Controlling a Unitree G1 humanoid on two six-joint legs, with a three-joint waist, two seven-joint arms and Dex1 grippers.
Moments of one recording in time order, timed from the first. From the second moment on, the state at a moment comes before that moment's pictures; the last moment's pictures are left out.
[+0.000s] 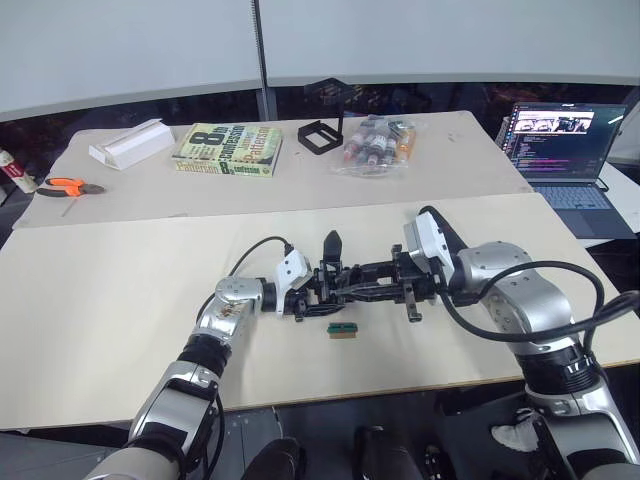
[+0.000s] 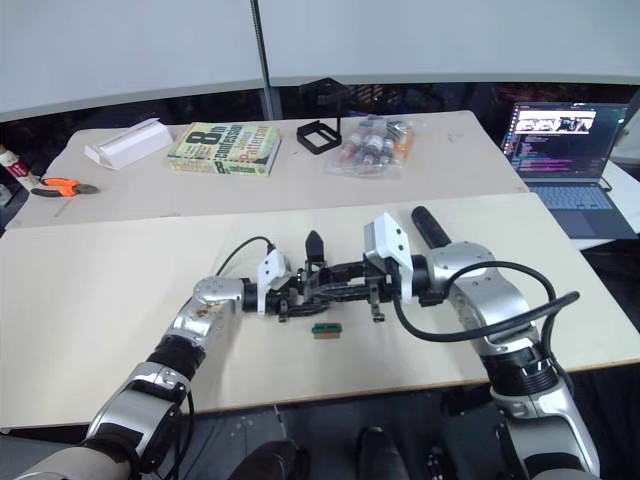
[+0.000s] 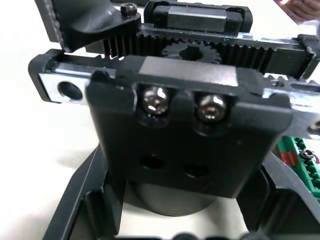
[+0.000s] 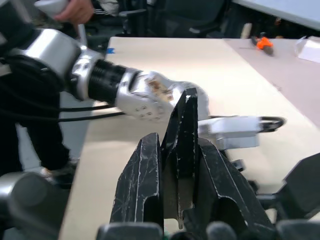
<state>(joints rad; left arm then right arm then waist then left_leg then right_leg) -0.67 0.27 -0.19 0.67 -0.16 -0.06 -1.15 -0.61 -0.56 0.17 -0.16 0.45 0.39 1.22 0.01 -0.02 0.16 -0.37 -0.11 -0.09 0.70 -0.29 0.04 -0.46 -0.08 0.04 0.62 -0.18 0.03</state>
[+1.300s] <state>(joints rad) -0.63 0.31 -0.19 0.61 -0.12 -0.09 -1.15 -0.70 -0.44 0.24 0.06 0.32 0.31 1.24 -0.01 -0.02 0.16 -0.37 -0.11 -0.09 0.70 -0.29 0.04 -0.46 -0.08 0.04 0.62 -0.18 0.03</state>
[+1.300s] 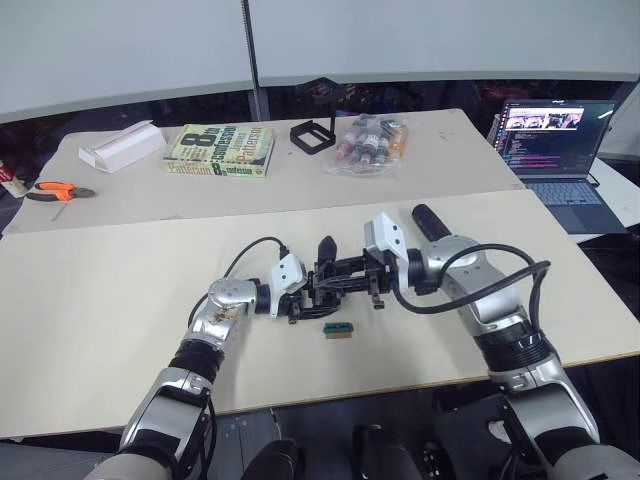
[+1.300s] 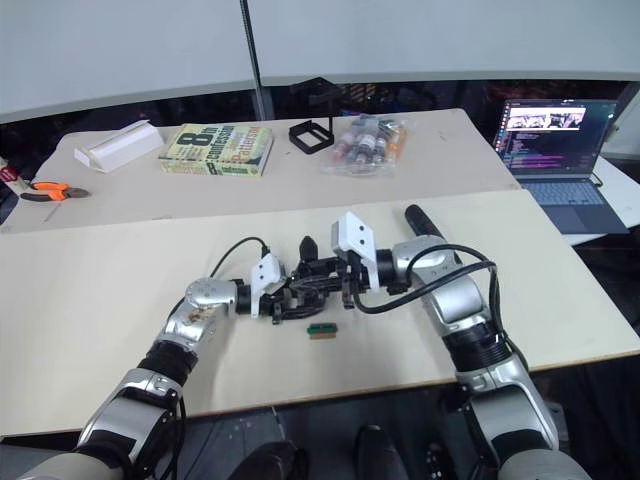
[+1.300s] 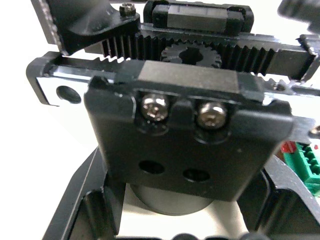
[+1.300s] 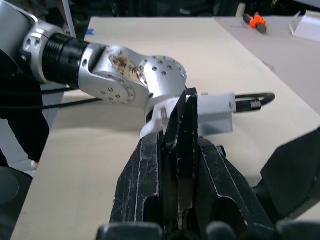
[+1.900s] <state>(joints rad) -0.63 0.31 -0.19 0.60 -0.12 -0.08 -1.15 -0.70 -0.44 0.27 0.07 0.29 0.32 1.23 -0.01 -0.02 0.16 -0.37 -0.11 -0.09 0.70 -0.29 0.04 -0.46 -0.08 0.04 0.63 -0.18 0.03</state>
